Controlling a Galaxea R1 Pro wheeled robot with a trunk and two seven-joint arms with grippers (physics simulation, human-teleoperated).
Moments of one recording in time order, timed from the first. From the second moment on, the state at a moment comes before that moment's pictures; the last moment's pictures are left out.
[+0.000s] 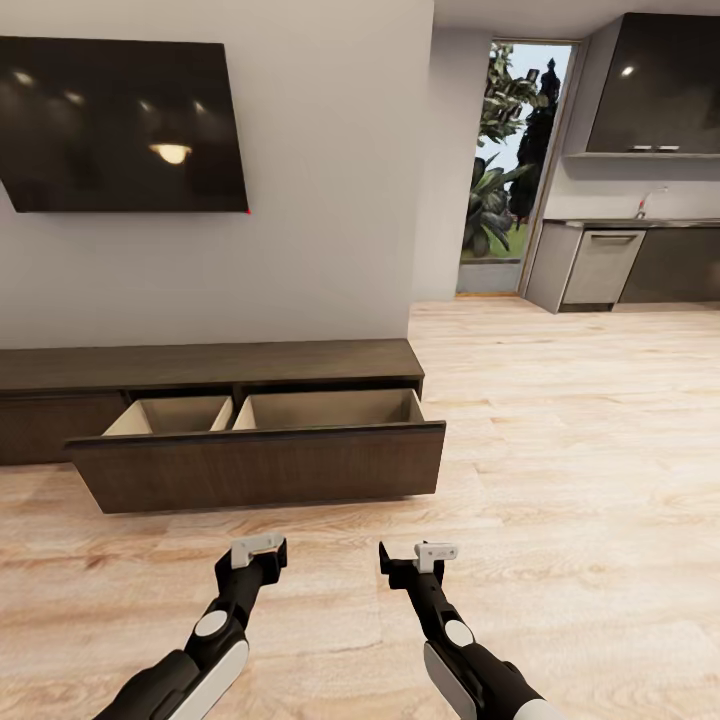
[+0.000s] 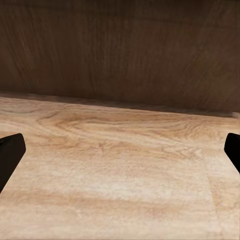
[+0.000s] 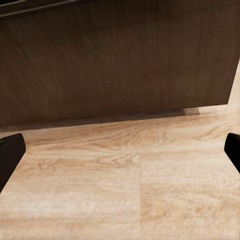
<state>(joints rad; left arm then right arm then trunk) -0.37 0.21 -0.67 -1.12 0.67 -0.02 0.55 -0.51 0.09 0.52 -0.53 -0.44 -0.37 -0.11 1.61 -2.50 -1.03</state>
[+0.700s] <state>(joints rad) -0.37 0.21 -0.68 -1.12 0.68 -0.01 0.55 -0.51 0.09 0.52 -0.53 -0.44 -0.37 -0.11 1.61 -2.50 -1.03</state>
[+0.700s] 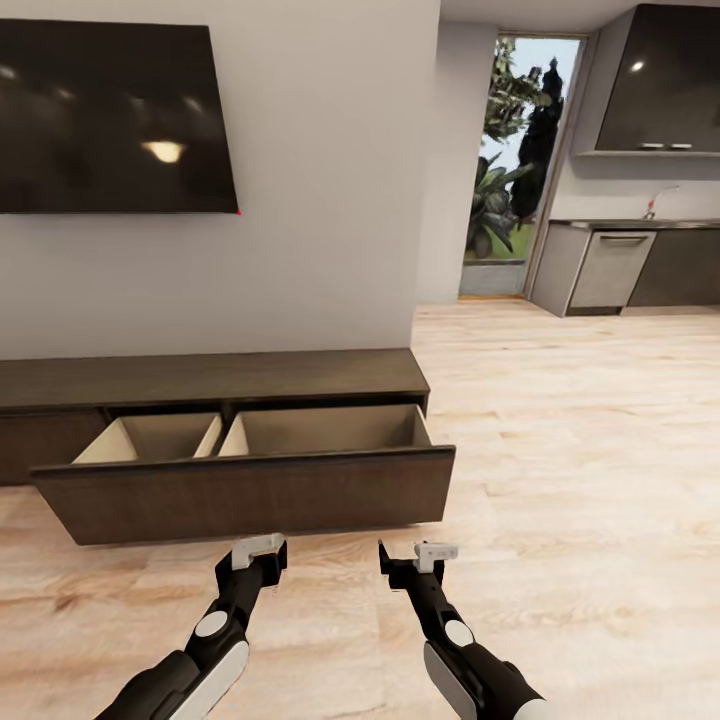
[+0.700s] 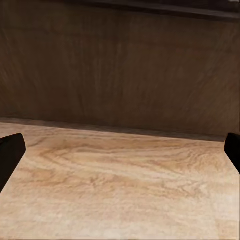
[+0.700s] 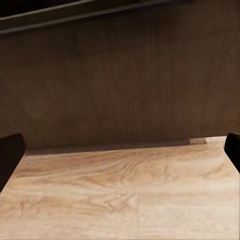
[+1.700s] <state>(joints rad) -0.37 0.21 -0.68 -1.12 0.68 -0.02 0.55 -0.51 0.09 0.52 -0.53 -0.44 -0.37 -0.11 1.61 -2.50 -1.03</state>
